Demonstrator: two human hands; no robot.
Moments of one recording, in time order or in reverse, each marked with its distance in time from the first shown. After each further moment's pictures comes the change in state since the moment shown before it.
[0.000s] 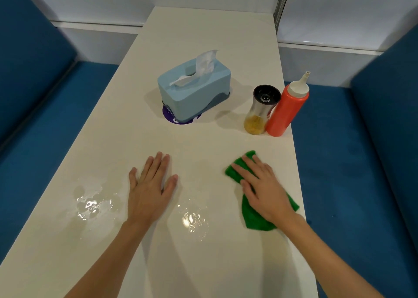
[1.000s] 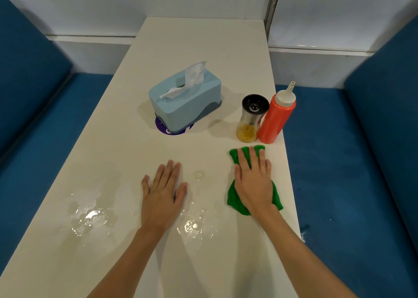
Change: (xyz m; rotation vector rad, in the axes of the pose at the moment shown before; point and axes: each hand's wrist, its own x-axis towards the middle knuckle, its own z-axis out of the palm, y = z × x) left_hand 0.010 0.038 0.011 -0.002 -0.018 0.055; right_hand 0.045 -0.010 0.005 -0.141 0.110 0.393
